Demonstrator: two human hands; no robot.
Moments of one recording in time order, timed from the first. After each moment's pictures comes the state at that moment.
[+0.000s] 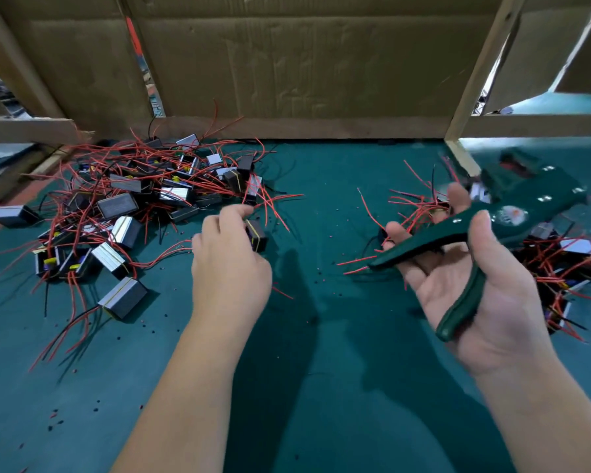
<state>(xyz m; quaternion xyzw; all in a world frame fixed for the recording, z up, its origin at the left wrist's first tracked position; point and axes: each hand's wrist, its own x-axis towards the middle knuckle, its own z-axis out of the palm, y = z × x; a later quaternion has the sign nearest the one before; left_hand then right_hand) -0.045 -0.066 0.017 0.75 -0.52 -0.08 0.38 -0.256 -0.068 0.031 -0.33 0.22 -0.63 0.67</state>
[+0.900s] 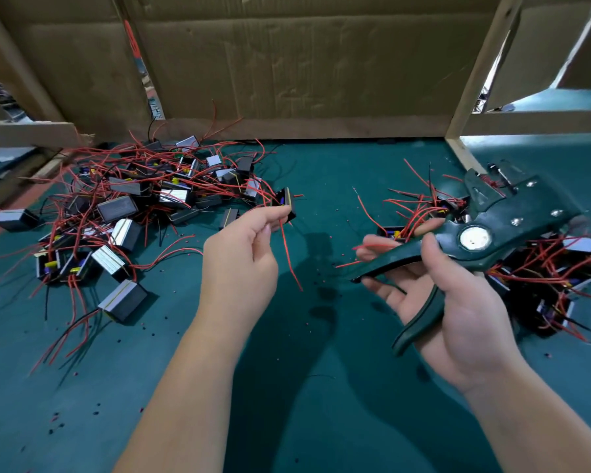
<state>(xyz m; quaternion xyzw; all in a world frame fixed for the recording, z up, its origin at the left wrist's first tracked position) -0.052 -0.067 0.018 0.62 -0.58 -0.14 0.52 -0.245 -0.057 0.020 -0.36 0.30 -0.58 0.66</state>
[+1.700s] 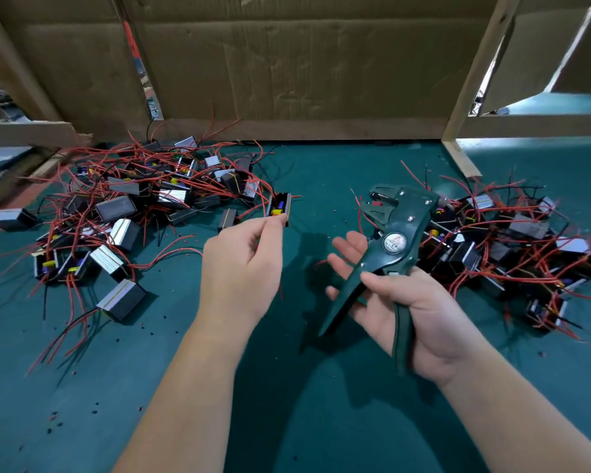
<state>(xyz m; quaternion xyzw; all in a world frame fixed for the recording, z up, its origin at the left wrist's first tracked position) -0.057 -0.063 0.023 0.64 -0.53 -0.19 0.52 -0.231 -0.063 0.014 -0.28 0.27 -0.46 0.80</state>
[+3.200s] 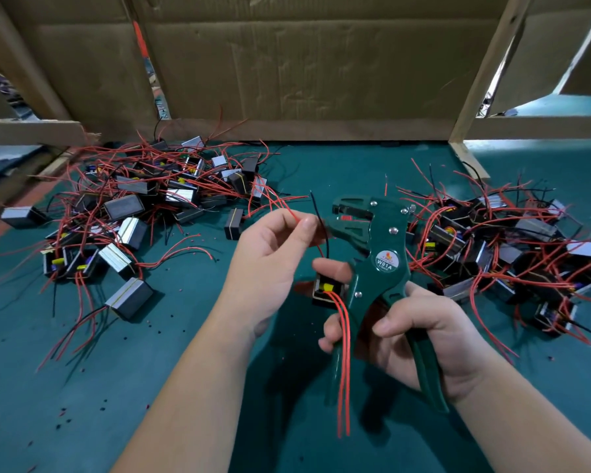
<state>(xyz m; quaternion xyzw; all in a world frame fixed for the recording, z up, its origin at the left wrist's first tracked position) -0.068 -0.064 0.028 0.47 -0.49 -0.43 0.60 -0.235 -0.054 0.020 -0.34 0.14 -0.32 0.87</state>
